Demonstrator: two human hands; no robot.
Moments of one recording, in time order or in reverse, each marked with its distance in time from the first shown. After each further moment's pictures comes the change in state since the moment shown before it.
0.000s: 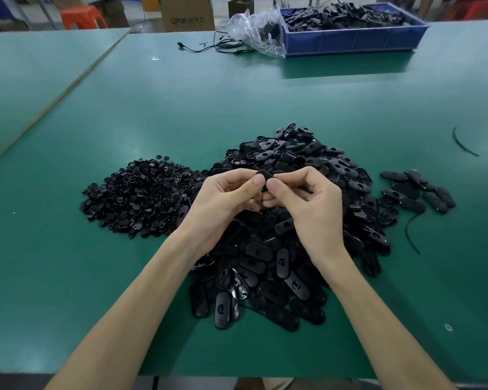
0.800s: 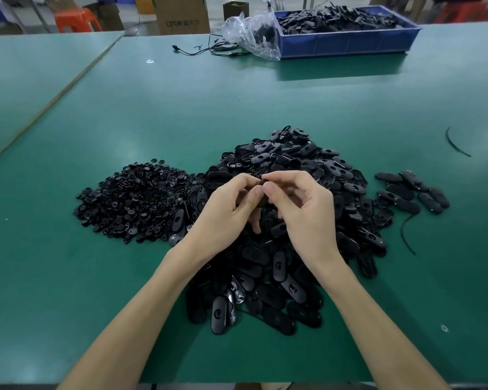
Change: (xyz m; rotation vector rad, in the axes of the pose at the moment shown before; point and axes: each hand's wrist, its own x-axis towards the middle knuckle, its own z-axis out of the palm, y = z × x) left_hand -0.004 -0.002 0.011 0.622 0.013 0.191; right_hand -0.002 -0.005 0.001 -0.164 -0.027 -0.058
